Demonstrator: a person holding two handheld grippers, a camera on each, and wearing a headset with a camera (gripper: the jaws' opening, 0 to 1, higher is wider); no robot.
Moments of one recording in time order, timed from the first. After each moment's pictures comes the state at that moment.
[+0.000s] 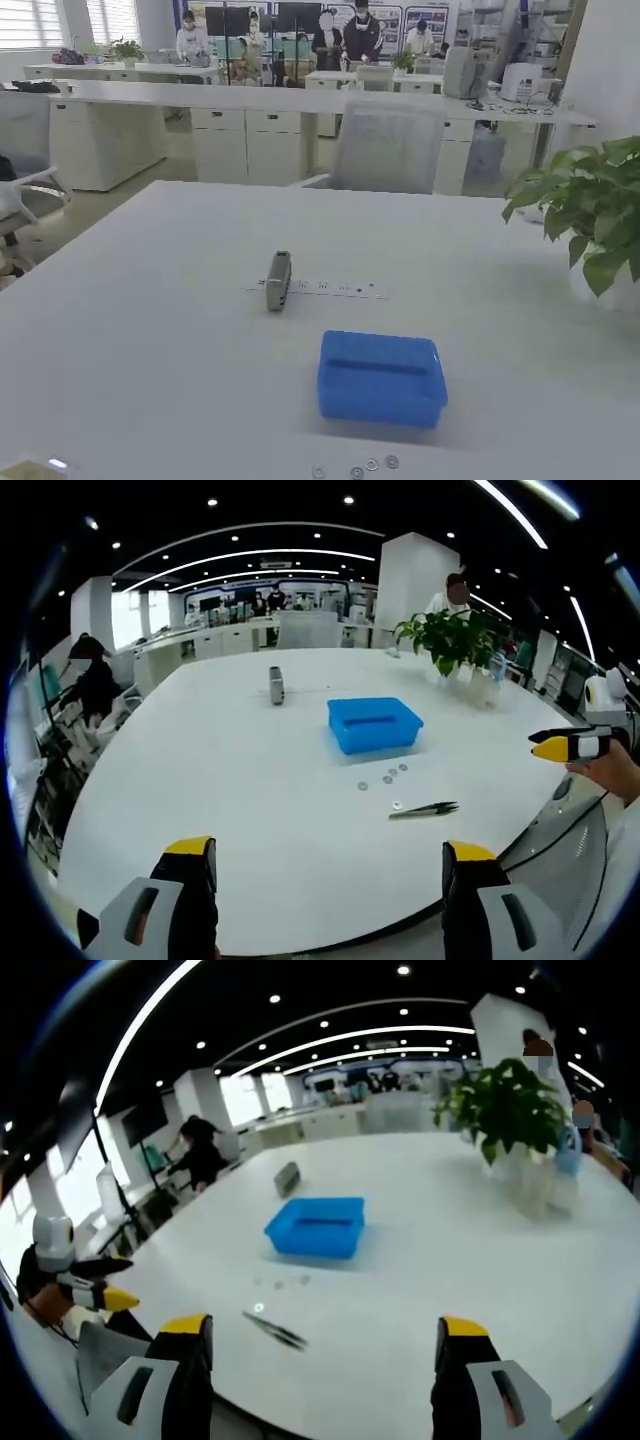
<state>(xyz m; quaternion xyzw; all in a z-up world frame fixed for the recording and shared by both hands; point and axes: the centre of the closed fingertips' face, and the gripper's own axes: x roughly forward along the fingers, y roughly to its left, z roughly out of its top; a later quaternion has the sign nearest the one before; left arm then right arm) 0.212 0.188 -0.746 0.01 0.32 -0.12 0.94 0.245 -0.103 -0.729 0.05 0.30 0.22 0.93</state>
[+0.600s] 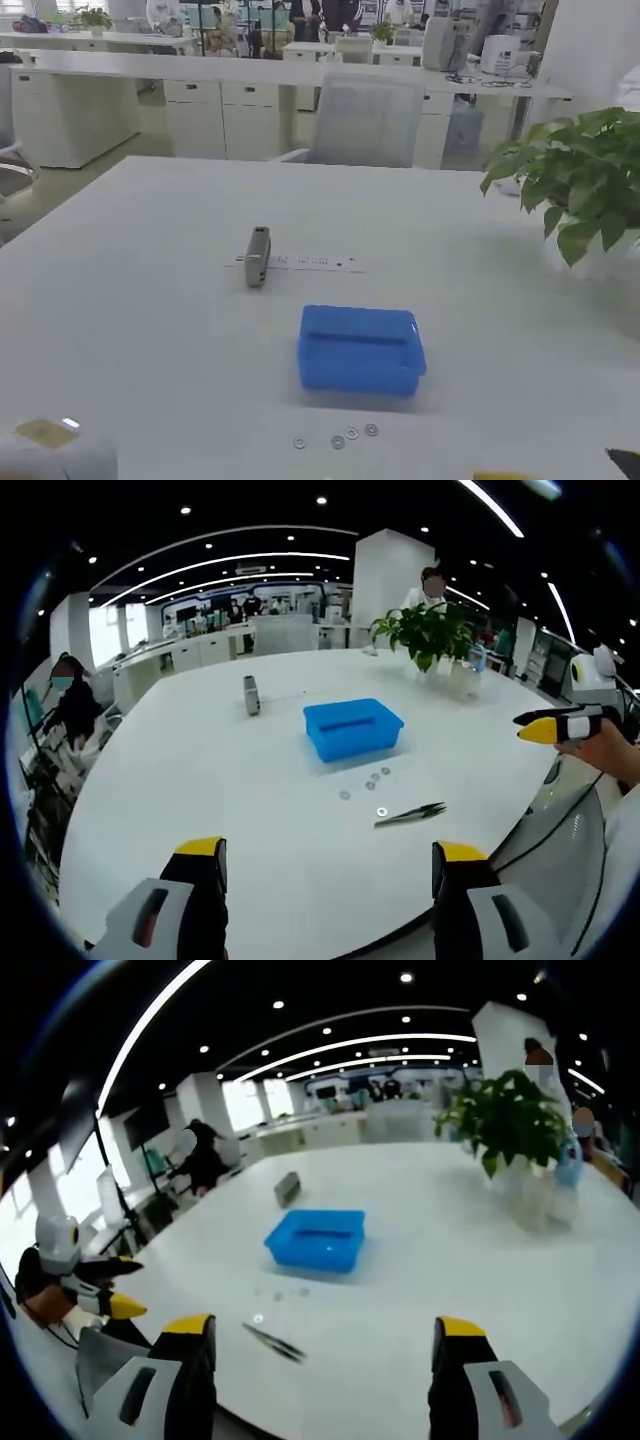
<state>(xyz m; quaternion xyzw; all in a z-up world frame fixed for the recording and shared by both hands) 0.225 0.165 -0.742 0.04 0.31 -0.18 0.93 0.255 -0.101 -0.716 0.04 0.28 0.22 0.93</state>
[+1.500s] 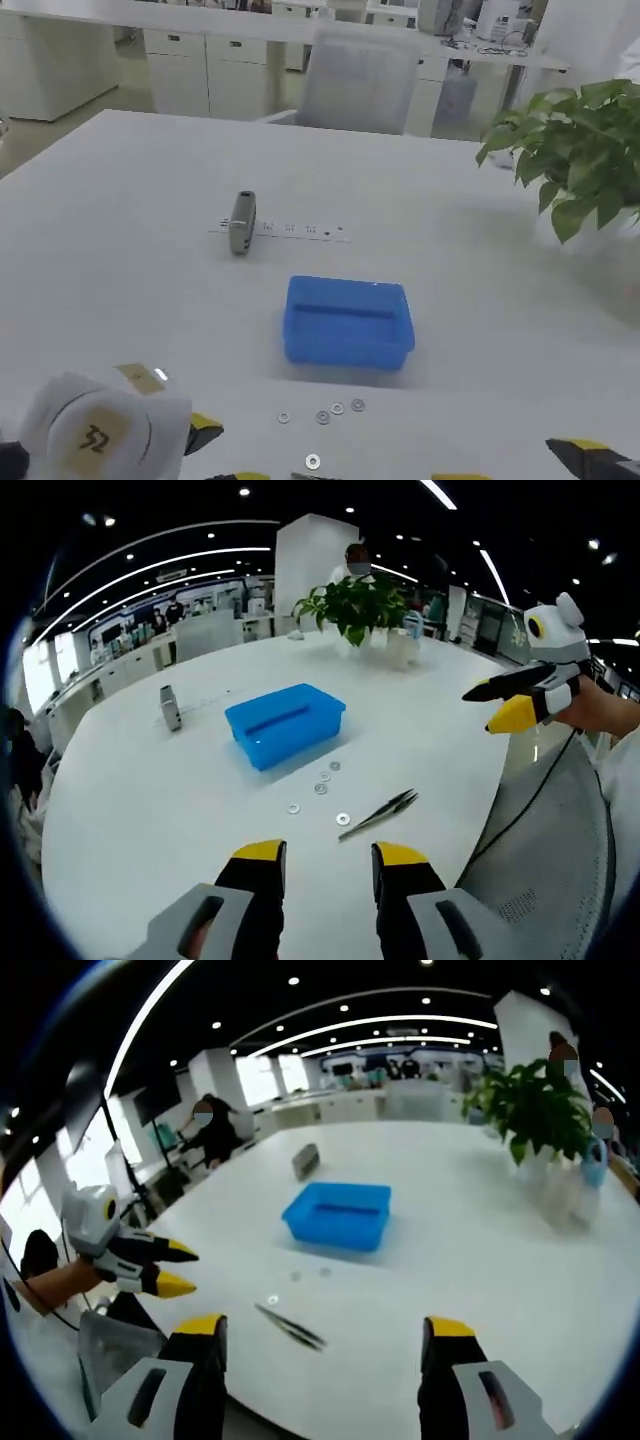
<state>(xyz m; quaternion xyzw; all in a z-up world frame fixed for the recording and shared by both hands) 0.263 0.111 -0.780 0.10 0.33 -0.33 0.88 0.257 -0.074 -0.745 0.02 0.34 0.26 0.91</state>
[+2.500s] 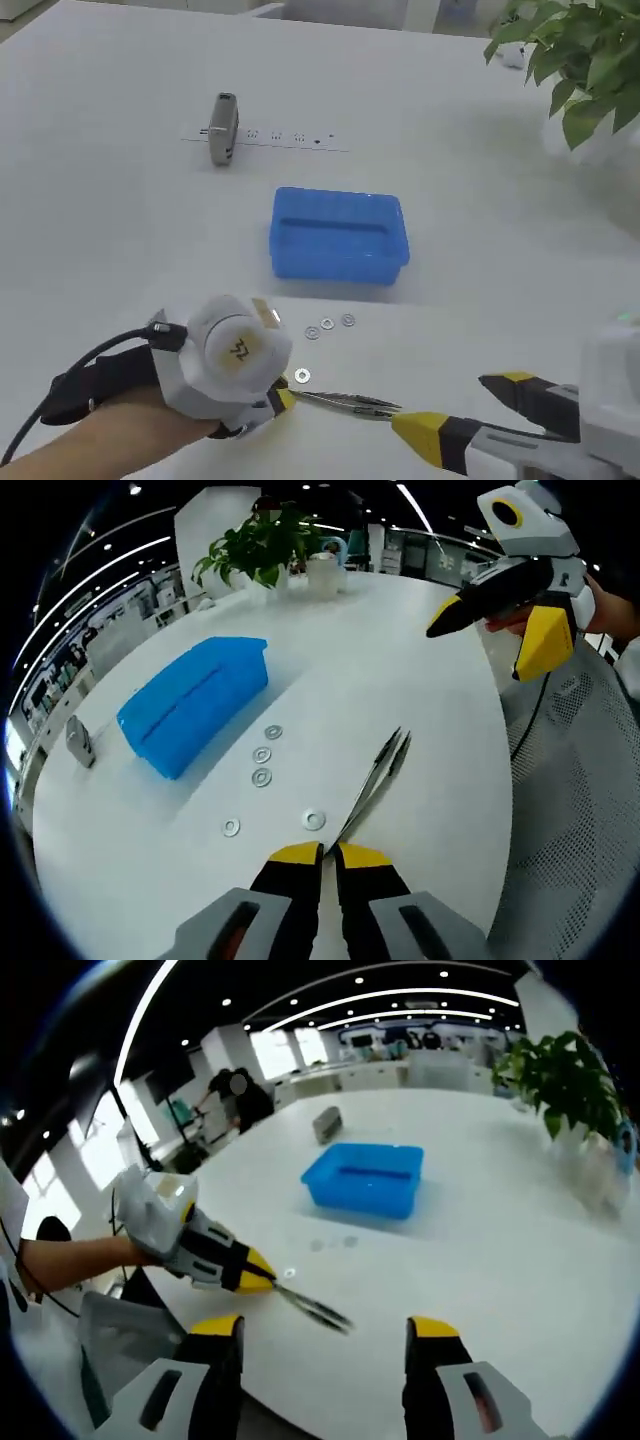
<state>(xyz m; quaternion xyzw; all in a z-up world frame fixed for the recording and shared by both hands) 0.280 0.059 -0.864 0.24 0.36 -0.46 0.77 0.251 -0.049 -0.783 0.02 0.39 0.30 0.87</state>
